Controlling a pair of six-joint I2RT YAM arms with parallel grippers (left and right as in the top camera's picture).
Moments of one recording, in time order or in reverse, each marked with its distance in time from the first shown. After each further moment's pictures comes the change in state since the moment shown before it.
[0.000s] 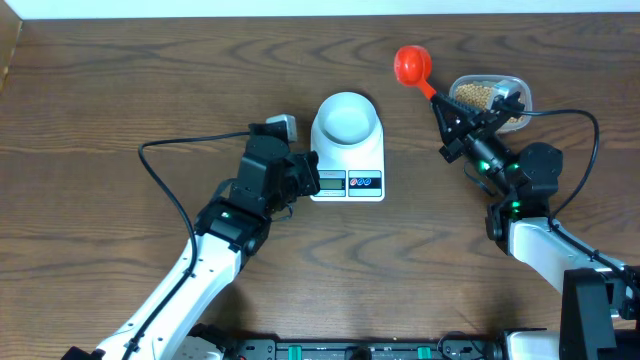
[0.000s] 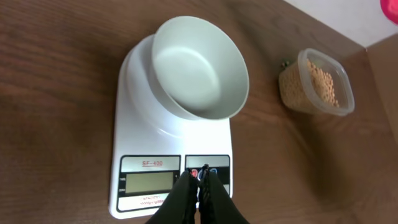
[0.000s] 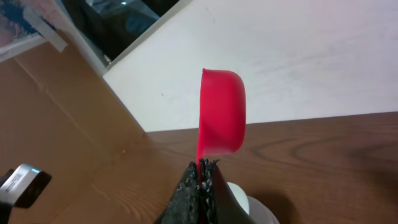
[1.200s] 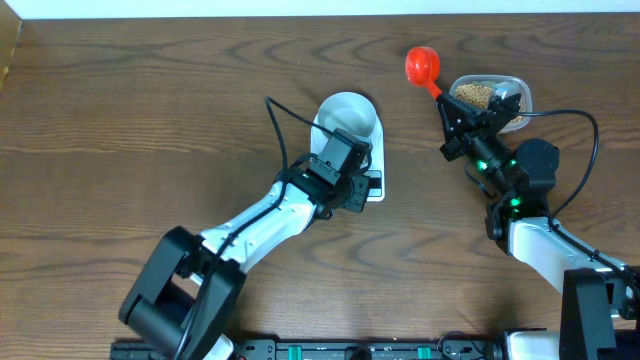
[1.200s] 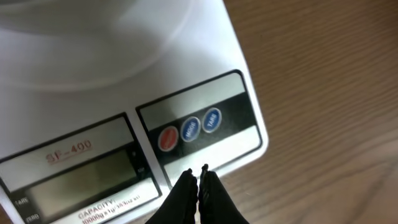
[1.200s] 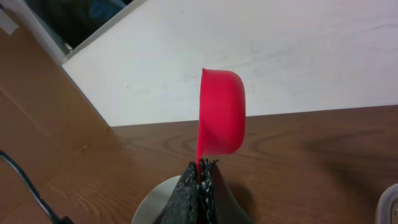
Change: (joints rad) left arm -0.202 0.475 0.251 -0.182 -0.014 0.323; right arm 0.000 0.000 0.002 -0.093 0.095 -0.133
